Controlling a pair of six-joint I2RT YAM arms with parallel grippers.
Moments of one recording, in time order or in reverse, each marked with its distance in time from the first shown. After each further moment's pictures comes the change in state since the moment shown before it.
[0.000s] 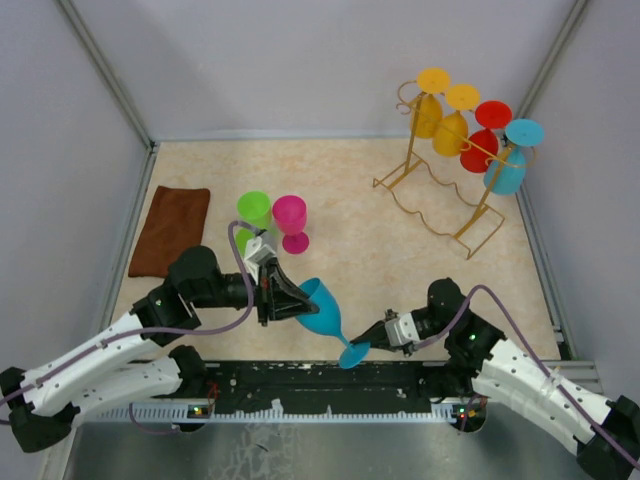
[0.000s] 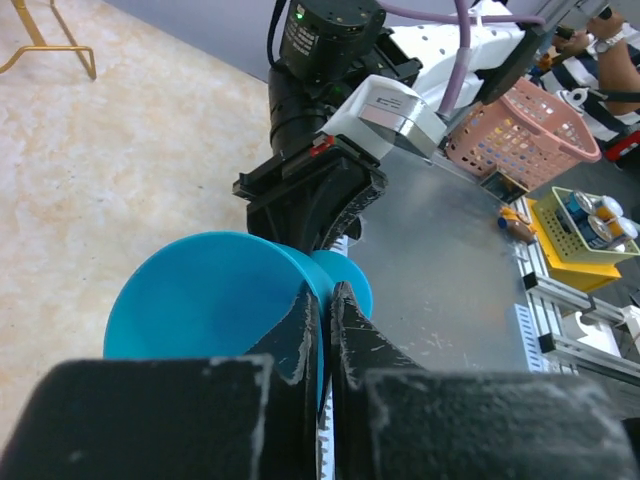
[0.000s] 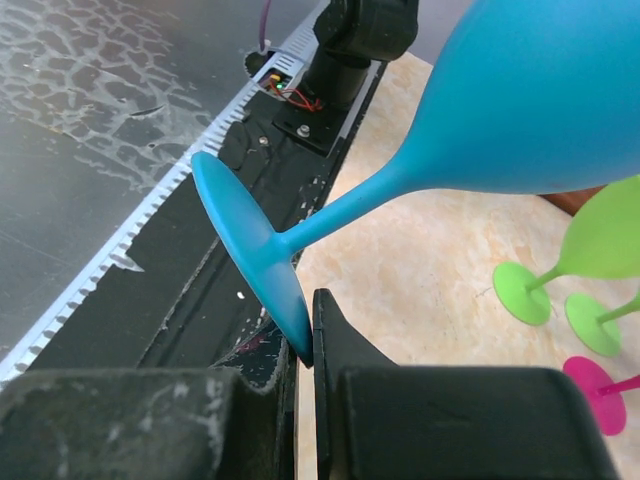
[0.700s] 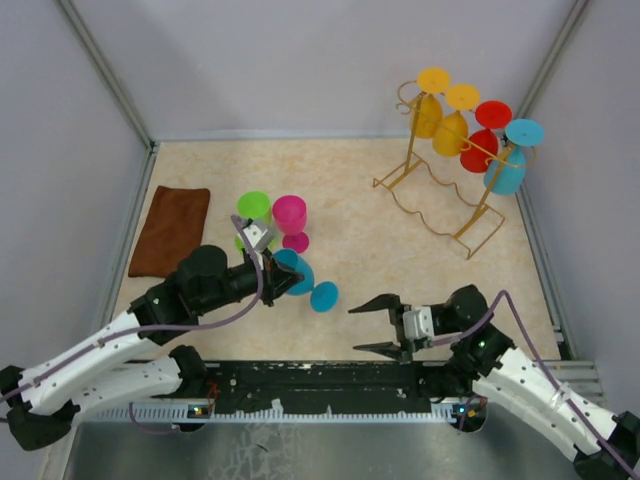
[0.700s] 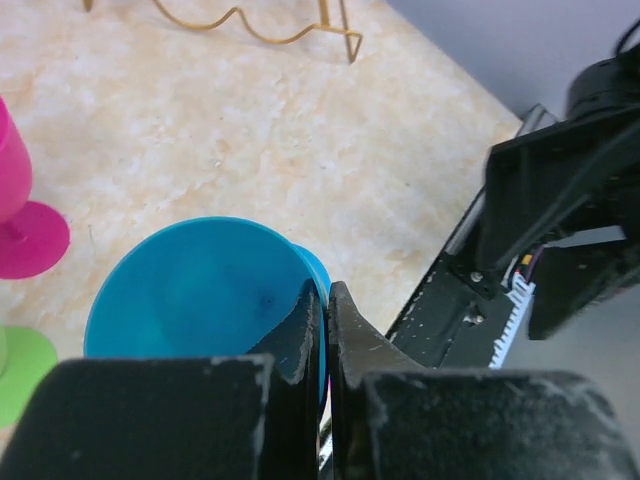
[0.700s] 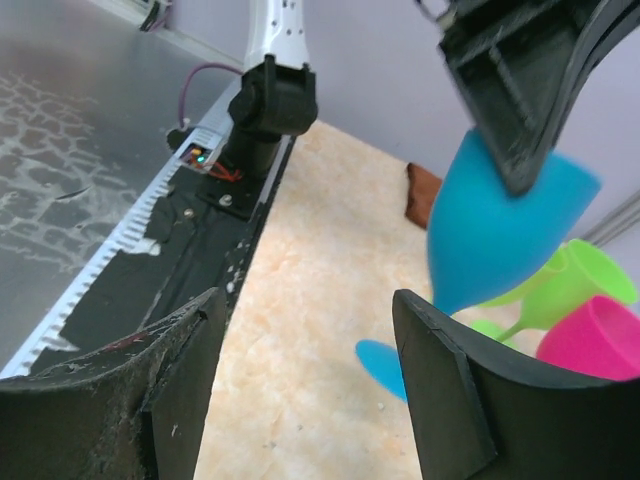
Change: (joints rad) left arm -0.015 -0.018 0.039 -0.217 -0.482 0.081; right arm -0.003 -0.118 -0.002 0.192 0.104 0.203
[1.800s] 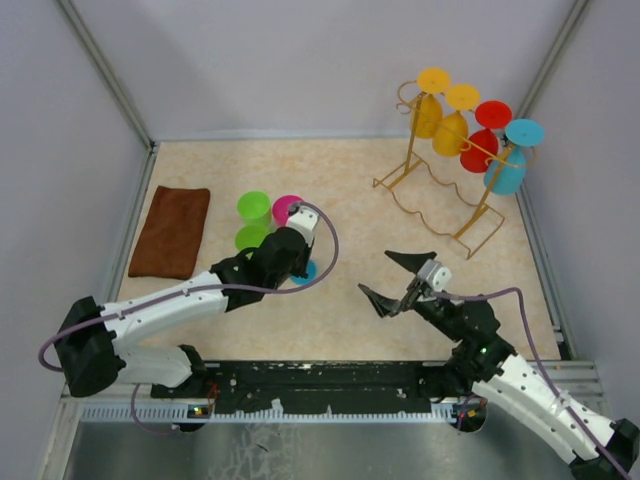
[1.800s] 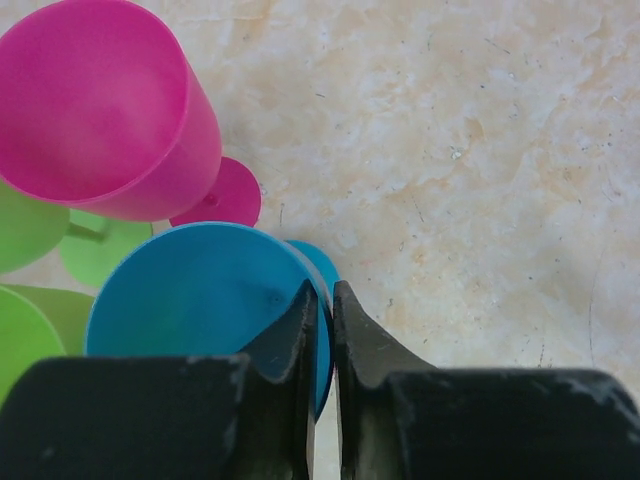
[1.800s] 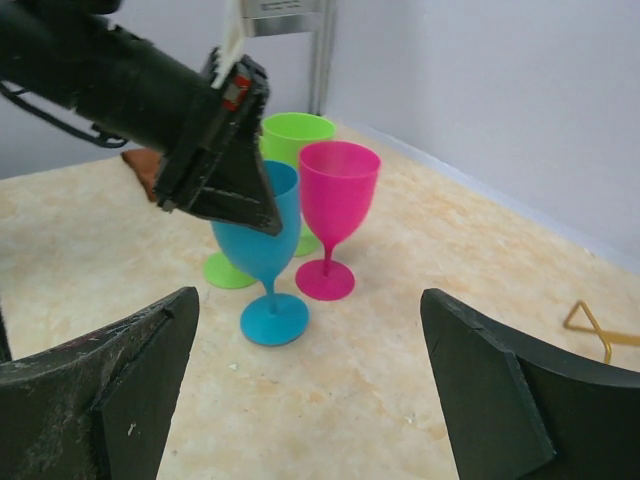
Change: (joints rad) left arm 0.000 0.517 0.077 0.114 -0.499 0.098; right arm 0.000 -0.120 -0.065 0.086 0.796 0.254
